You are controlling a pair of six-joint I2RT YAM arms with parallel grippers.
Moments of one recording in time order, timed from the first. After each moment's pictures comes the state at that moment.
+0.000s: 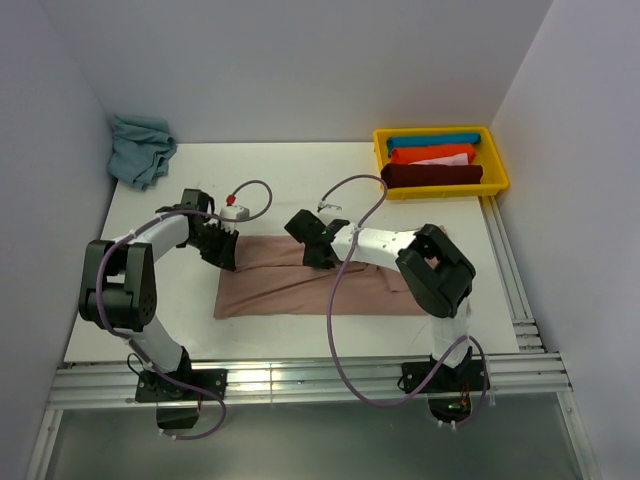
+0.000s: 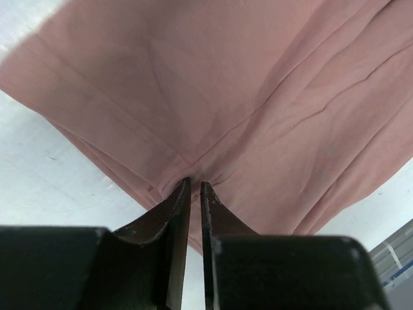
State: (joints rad) left arm -0.11 1.68 1.02 -0.63 0.45 0.40; right arm 0.84 1.93 1.29 -0.52 0.37 0.97
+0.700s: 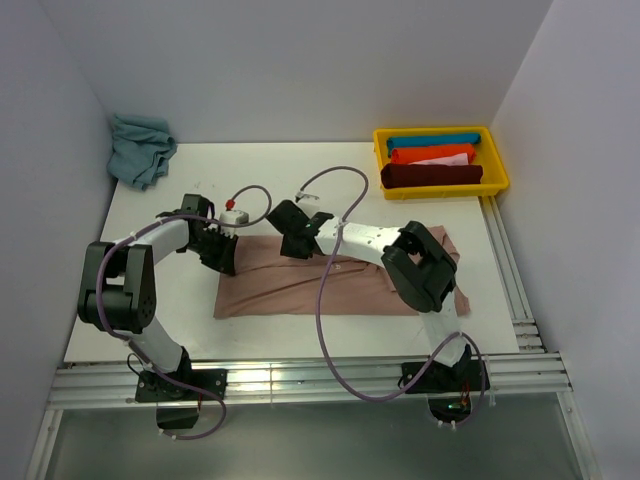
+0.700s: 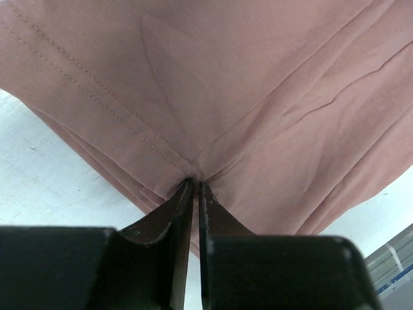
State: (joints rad) left arm -0.11 1.67 0.96 -0.59 0.45 0.39; right arm 0.87 2.03 1.49 -0.48 0.32 0.94
